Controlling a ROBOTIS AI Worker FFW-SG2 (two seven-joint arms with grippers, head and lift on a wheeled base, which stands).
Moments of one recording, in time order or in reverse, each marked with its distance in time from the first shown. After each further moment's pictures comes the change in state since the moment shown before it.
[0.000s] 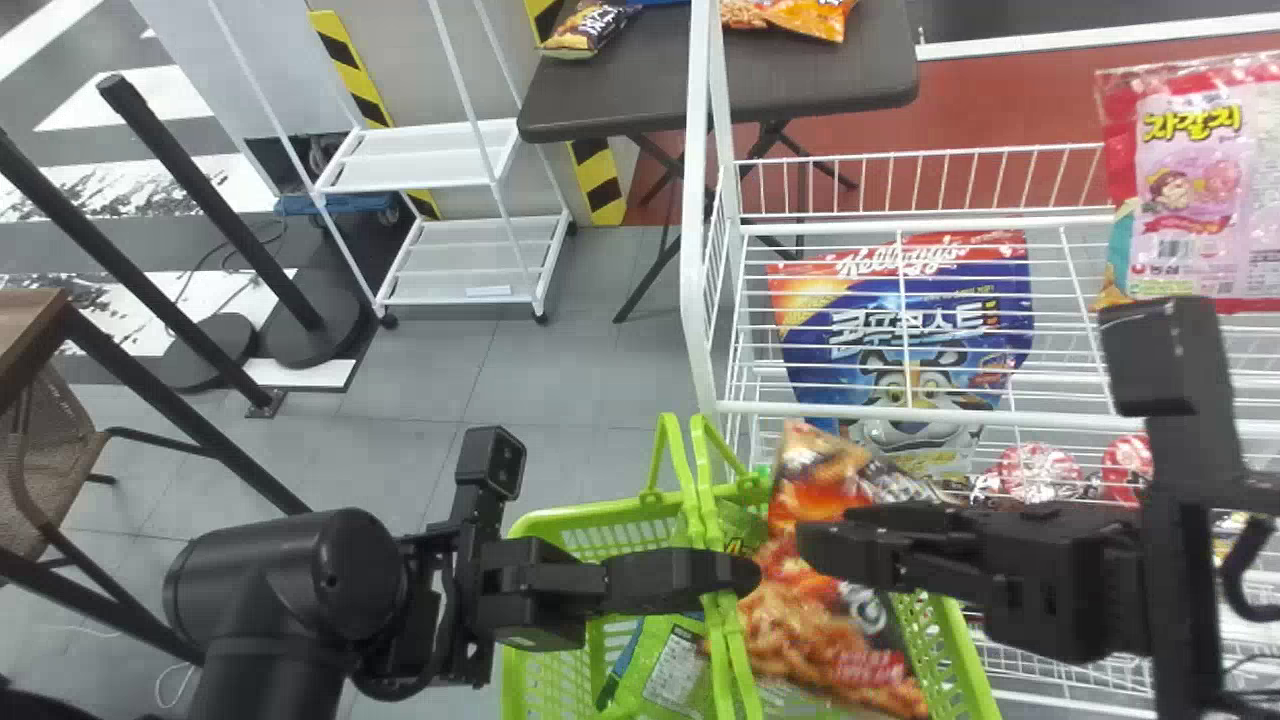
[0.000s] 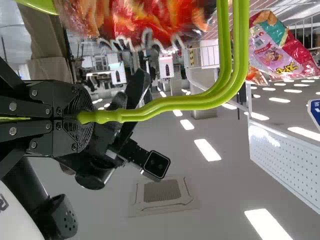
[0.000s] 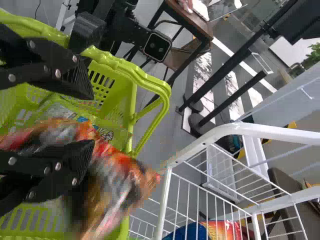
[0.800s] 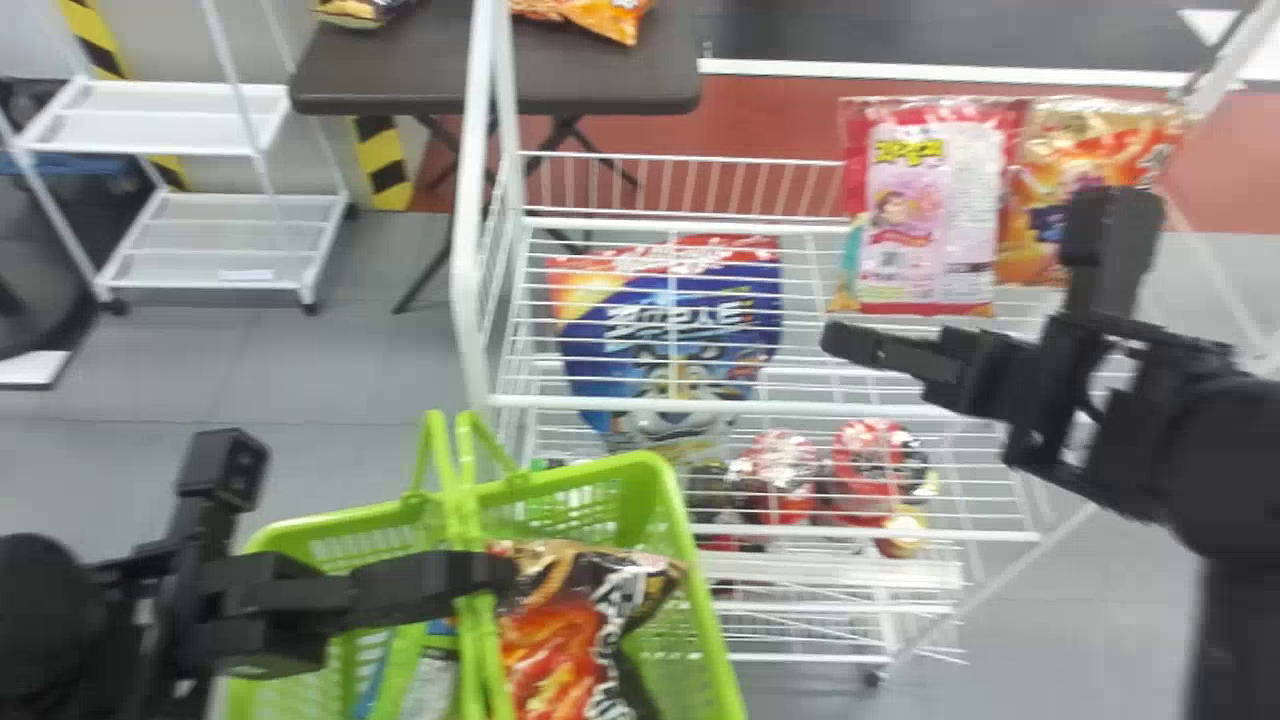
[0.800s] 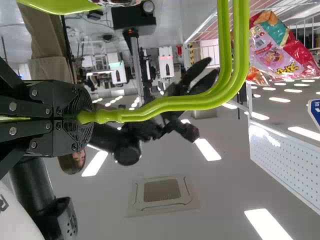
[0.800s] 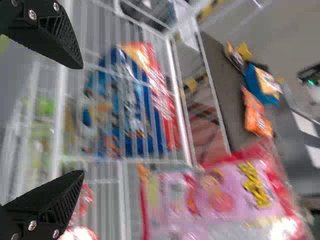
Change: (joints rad) left arm 0.001 -0.002 -0.006 0.004 0.000 -0.006 0.000; right arm -0.242 0.000 -0.241 0.419 0.414 -0.380 -0.005
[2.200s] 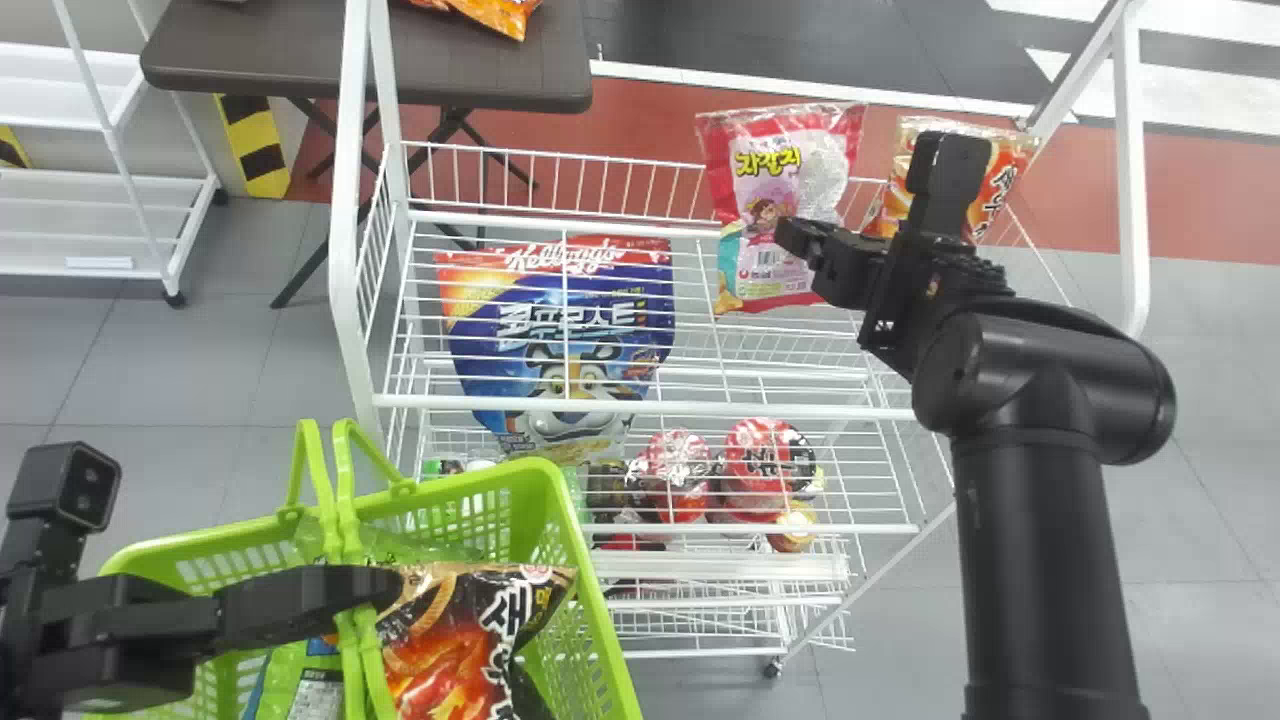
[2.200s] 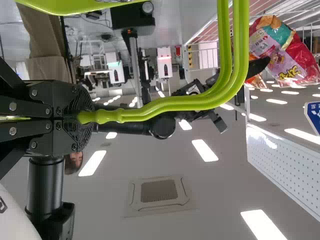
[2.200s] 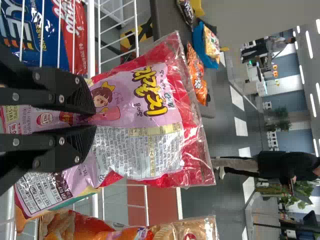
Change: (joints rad) left arm 0.005 0.000 0.003 0.021 0.000 -0.012 0.000; right arm -0.211 -0.028 0.007 0.453 0.139 -0.470 0.020
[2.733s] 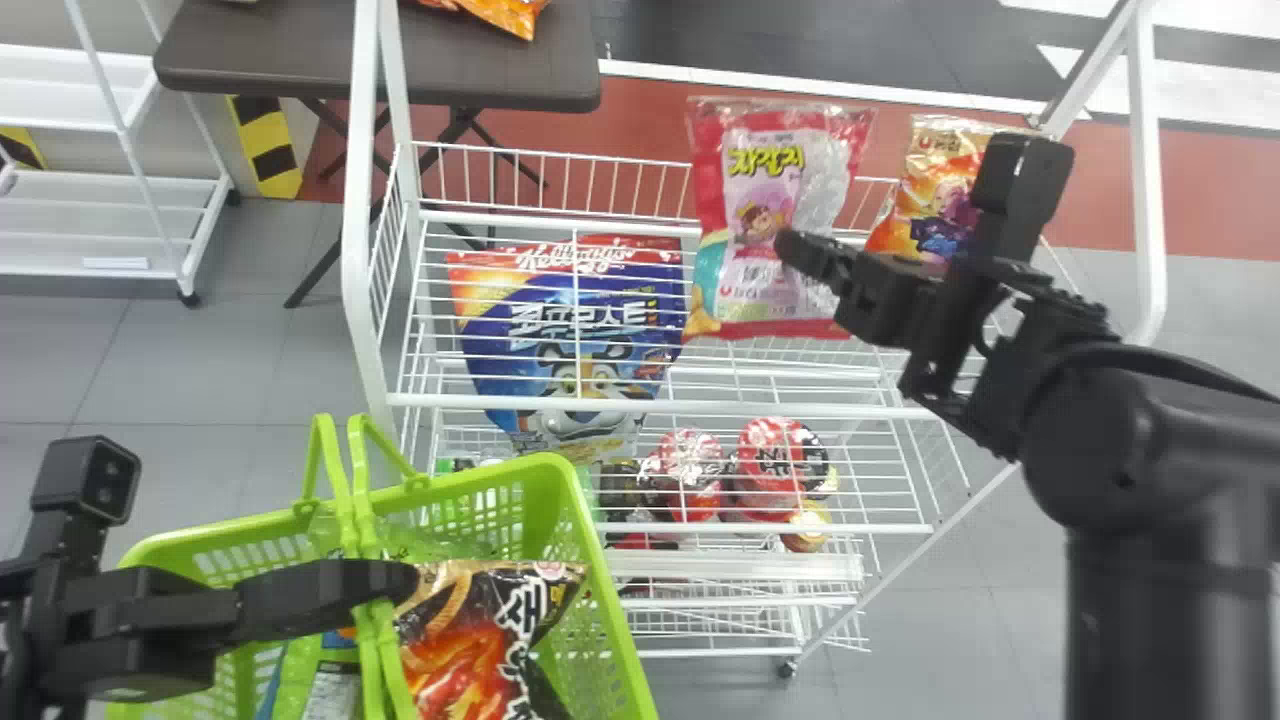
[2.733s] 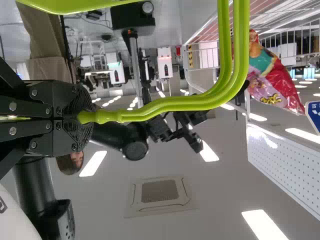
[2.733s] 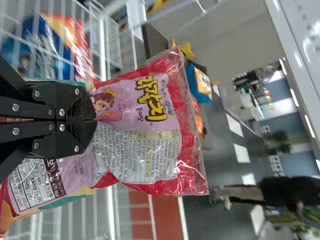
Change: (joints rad) left arm -0.006 0.002 -0.002 0.000 0.000 0.000 0.000; right arm 0.252 0.000 0.006 -0.566 -0.239 0.402 0.001
